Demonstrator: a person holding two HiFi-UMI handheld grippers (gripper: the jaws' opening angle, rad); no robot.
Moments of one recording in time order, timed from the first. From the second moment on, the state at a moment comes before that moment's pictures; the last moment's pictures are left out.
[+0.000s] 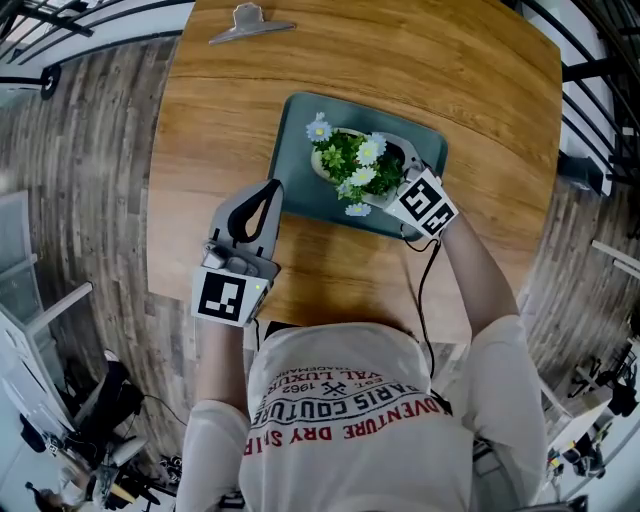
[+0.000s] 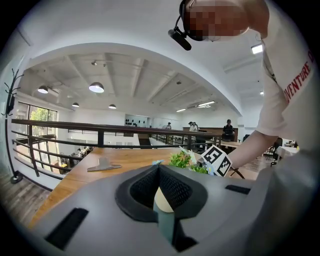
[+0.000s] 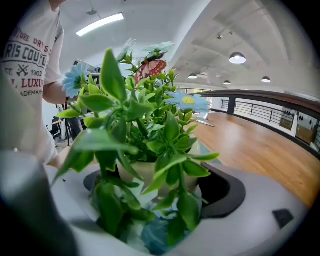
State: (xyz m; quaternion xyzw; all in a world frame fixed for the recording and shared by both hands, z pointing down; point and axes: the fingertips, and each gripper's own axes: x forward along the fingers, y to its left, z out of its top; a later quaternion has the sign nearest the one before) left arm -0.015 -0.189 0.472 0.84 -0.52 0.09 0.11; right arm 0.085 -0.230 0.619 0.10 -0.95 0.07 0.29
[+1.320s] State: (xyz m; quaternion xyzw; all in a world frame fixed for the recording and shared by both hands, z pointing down) left arm -0.001 -0.154 0.393 0.89 -0.45 0.08 0.03; right arm 0.138 -0.183 0.469 0.30 -0.92 0.05 0.24
